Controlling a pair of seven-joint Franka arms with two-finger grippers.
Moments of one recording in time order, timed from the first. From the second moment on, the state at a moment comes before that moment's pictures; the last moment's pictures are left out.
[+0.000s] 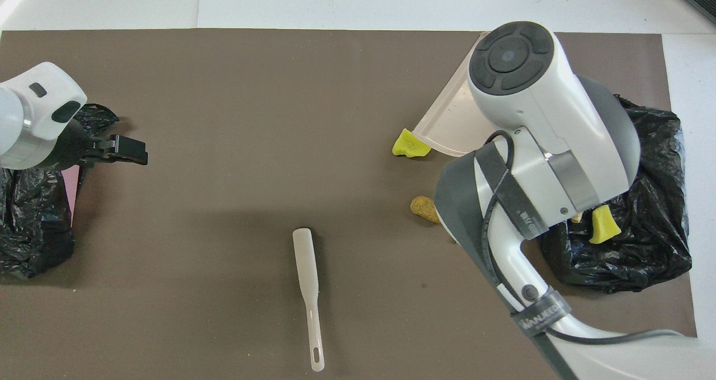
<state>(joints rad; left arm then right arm) 0.01 0.03 -0.09 -1.77 -0.09 1.81 -0.02 0.33 0.31 0.06 -1.41 -0.47 1.53 -0.36</state>
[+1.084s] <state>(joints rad) 0.03 0.03 -0.09 -1.63 -0.06 1.64 -0.01 0.48 0.54 0.06 -1.25 -0.10 1.69 0.33</state>
